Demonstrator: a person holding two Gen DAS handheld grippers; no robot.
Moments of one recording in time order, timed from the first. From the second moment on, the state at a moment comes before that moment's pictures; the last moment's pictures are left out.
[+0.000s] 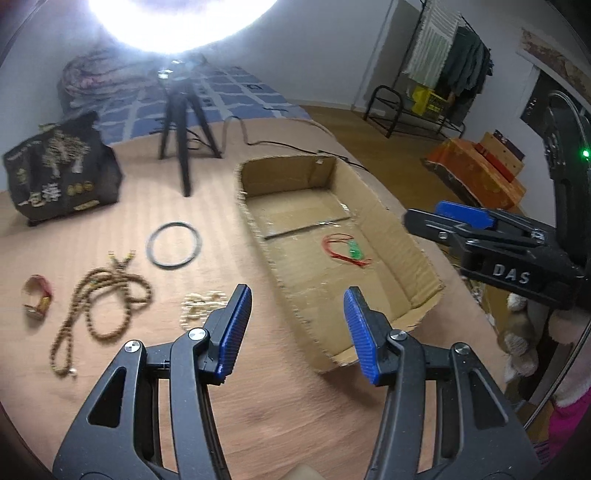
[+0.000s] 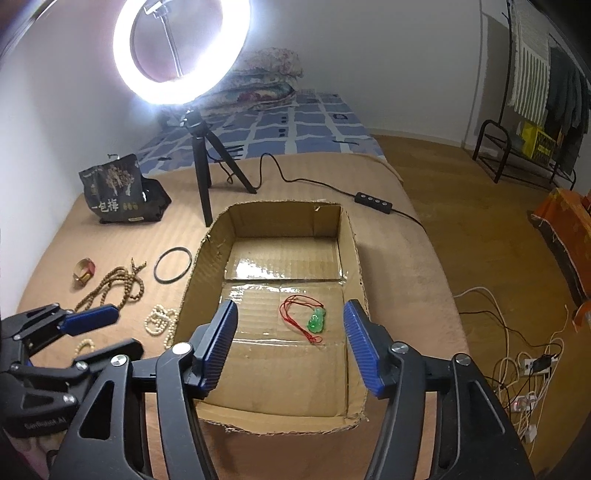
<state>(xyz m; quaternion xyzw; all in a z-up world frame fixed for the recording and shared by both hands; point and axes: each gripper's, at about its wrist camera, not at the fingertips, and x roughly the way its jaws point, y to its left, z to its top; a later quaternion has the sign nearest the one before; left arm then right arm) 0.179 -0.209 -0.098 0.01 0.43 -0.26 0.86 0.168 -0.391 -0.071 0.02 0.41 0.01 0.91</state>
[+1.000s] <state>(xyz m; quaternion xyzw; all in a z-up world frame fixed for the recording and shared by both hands) 0.221 0.051 -0.080 -0.03 0.44 -0.05 0.89 0.184 -0.254 -0.063 0.00 0.41 0.13 0.90</state>
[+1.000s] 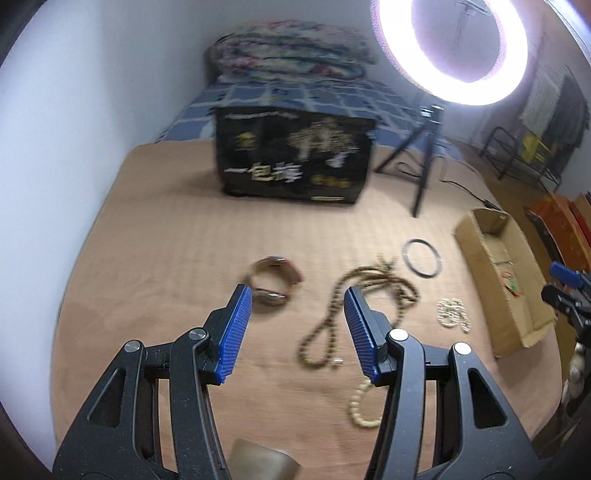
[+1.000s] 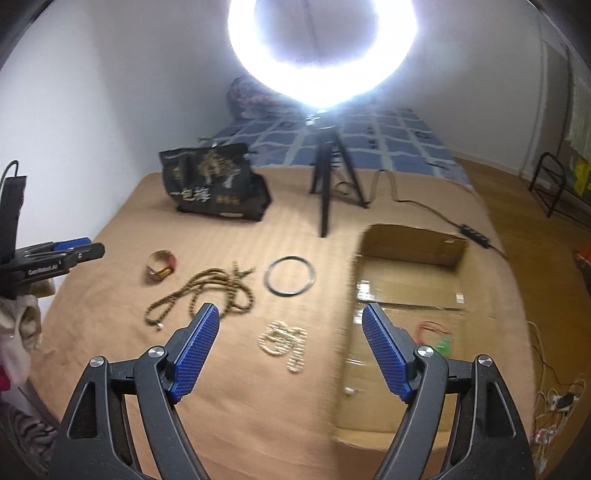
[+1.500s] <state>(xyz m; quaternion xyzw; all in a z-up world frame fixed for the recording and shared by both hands) 0.289 0.112 -0.159 -0.13 0.52 -0.06 0.84 0.246 -0.167 -0.131 -0.02 0.50 0.16 0.85</state>
